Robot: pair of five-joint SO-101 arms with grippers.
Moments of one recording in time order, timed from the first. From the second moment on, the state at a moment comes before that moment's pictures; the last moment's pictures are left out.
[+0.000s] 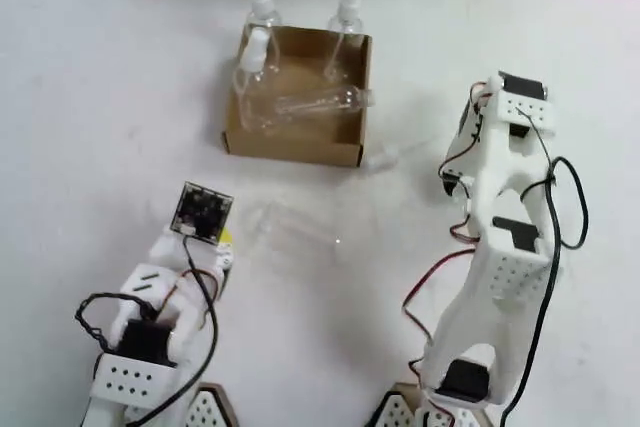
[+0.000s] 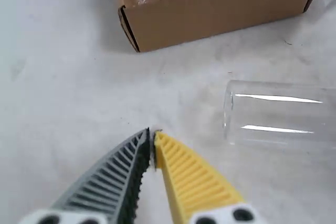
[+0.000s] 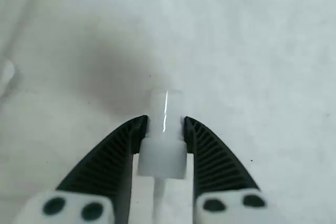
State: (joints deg) left arm 5.0 -88.7 97.7 39.1 -8.0; right arm 11.2 31.6 -17.1 88.6 -7.2
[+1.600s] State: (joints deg) left arm 5.0 -88.7 97.7 39.8 -8.0; right arm -20.2 -4.7 10.2 52.7 -33.7
